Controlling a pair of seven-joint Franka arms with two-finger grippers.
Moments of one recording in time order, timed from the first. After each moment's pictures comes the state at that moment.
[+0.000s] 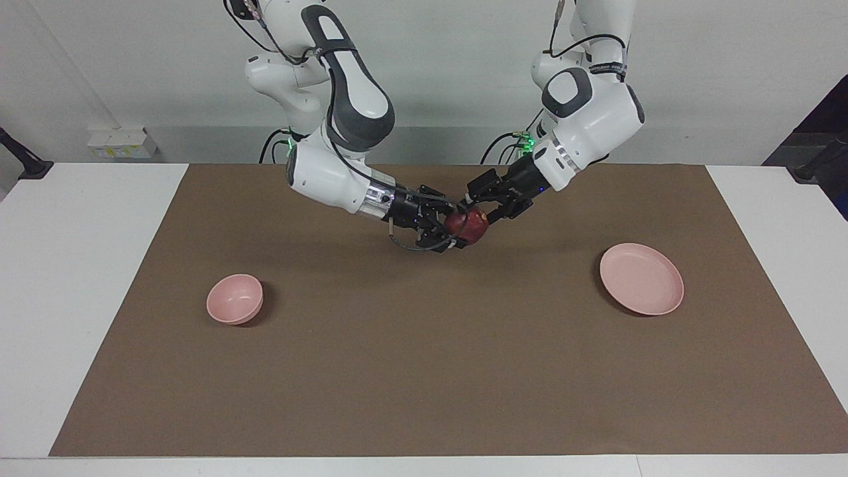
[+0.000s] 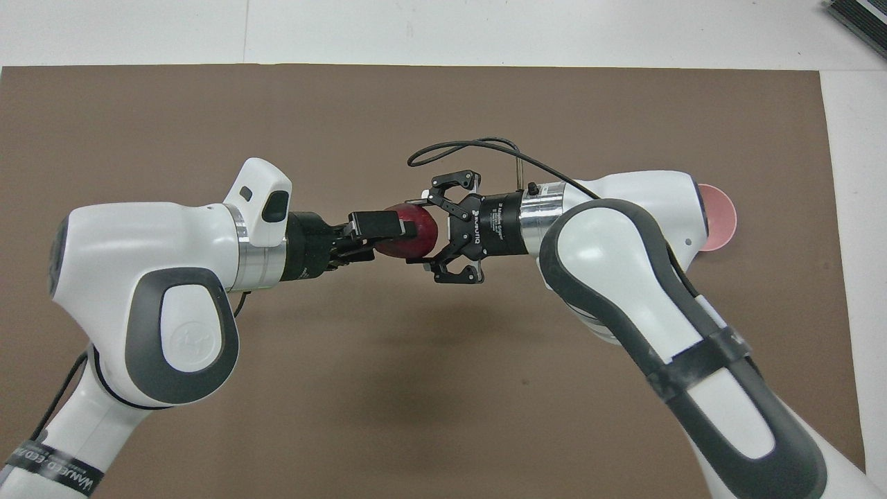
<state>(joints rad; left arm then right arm) -0.33 -0.02 -0.12 -2.03 -0.94 2.30 -0.09 0.36 0.25 0.07 -1.84 1.23 2.21 1.19</state>
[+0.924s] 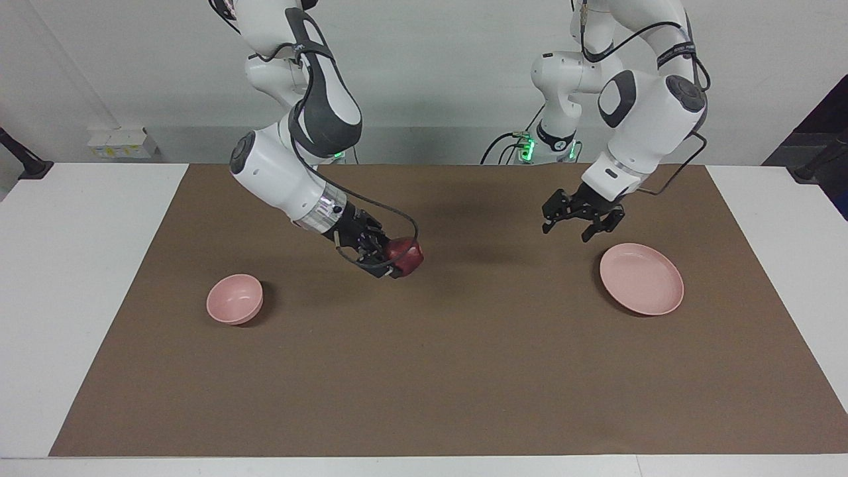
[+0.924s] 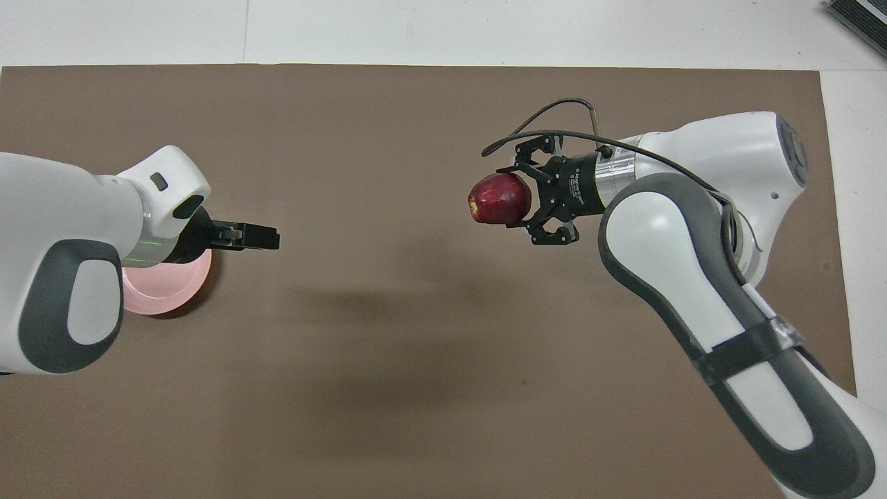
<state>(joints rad) -0.09 -0.03 -0.10 -2.00 -0.27 2.08 0.08 0.21 0.25 0.06 -1.74 0.70 2.15 1.19</state>
